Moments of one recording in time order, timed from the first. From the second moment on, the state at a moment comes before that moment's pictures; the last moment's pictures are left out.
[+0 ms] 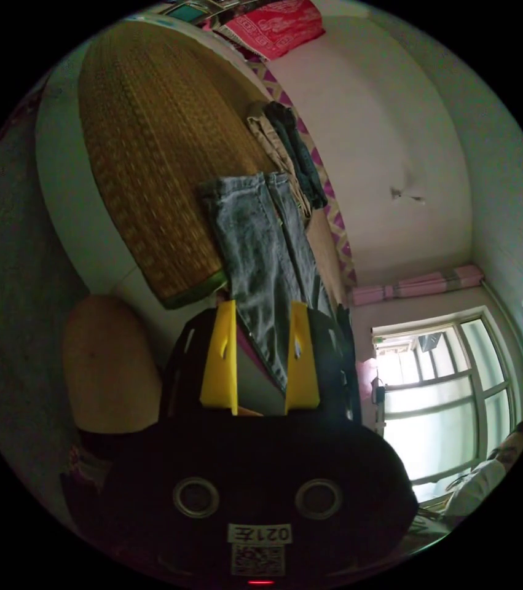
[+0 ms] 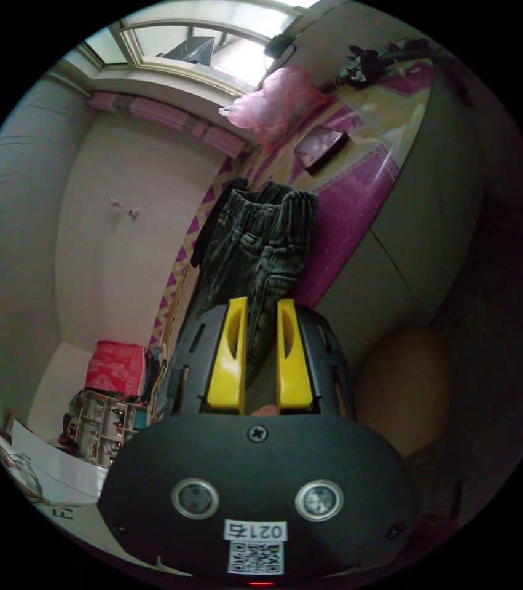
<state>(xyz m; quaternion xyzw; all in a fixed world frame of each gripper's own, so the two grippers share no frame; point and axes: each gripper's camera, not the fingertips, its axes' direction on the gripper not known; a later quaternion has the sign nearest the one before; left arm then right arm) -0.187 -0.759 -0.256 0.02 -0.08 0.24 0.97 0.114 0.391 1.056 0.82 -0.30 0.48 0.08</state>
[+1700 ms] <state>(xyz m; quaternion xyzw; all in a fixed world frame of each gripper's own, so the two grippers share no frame) 0.129 -0.913 0.060 -0.07 -0.24 0.51 0.82 0.350 0.501 0.773 0.89 -0.25 0.25 0.30</state>
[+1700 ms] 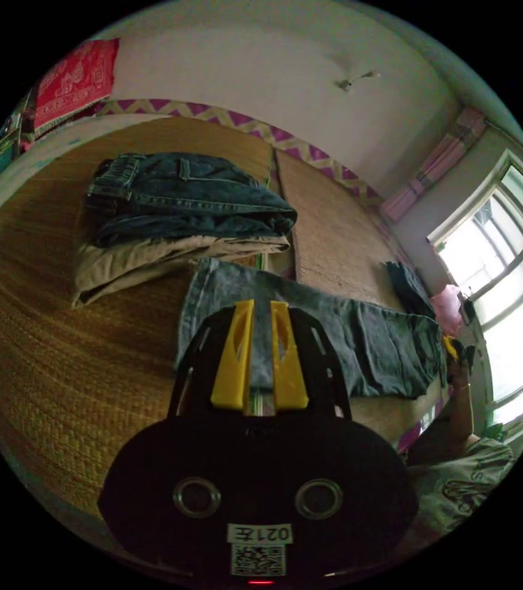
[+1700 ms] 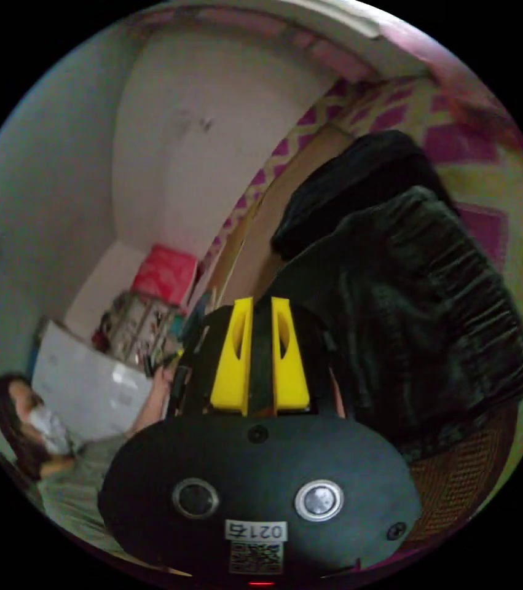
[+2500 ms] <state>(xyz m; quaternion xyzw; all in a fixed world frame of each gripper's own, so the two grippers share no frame) 0.060 -0.892 0.071 -0.03 -0.16 0.28 0.94 0.188 0.284 0.596 0.73 0.07 0.36 0.58</state>
